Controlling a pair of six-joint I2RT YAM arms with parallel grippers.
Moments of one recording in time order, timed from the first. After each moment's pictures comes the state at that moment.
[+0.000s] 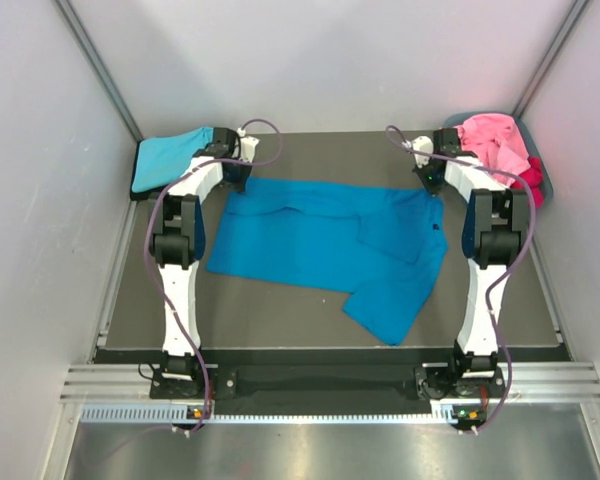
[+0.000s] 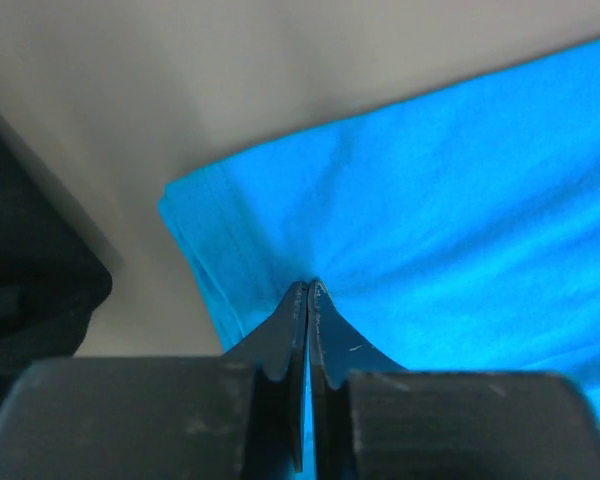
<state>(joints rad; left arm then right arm) -0.10 2.35 1.95 -0.59 0.13 0.26 0.01 2.23 1.75 -0.53 0.00 -0.55</state>
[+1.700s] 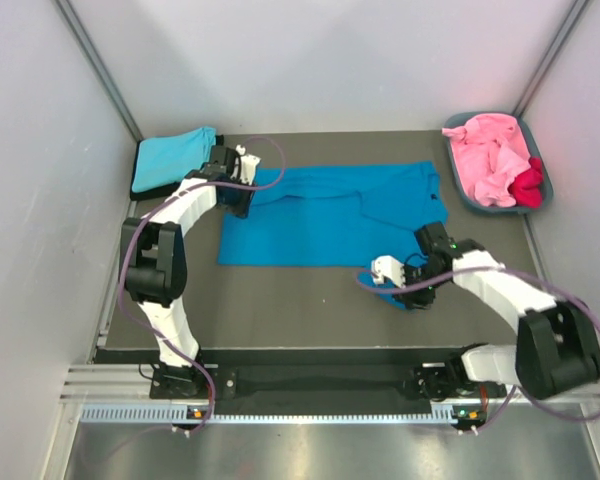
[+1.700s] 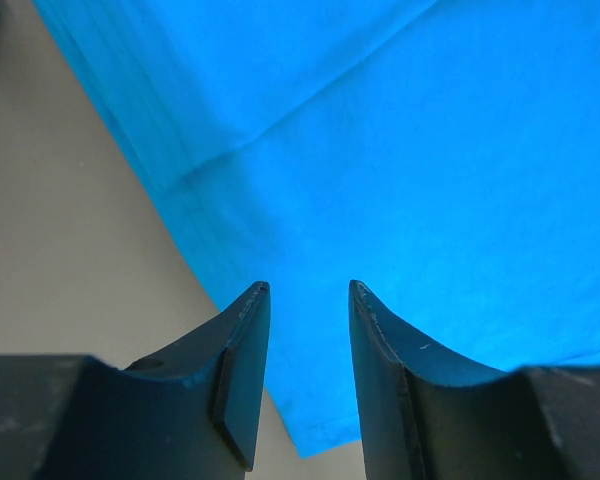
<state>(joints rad) -0.18 1.89 1.44 -0.54 0.09 0.22 0.31 1.33 0.75 -0.80 -0.42 -1.11</state>
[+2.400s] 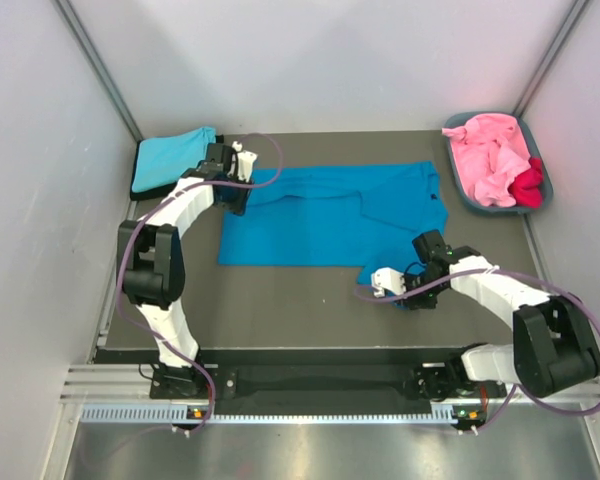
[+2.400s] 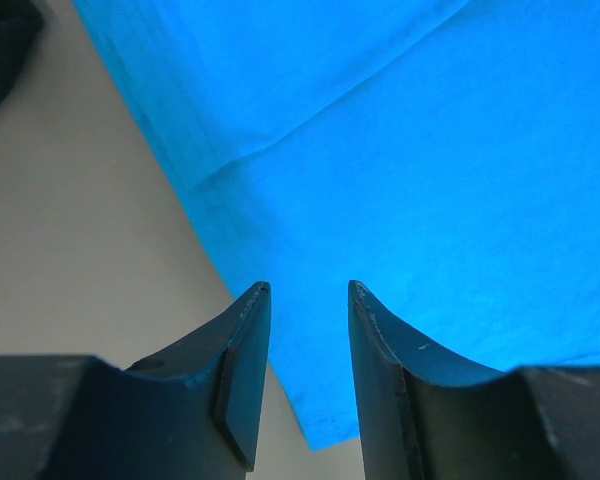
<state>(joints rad) -0.17 1.87 1.45 -0.55 0.08 0.21 0.33 1.28 0.63 -0.76 -0.36 -1.23</state>
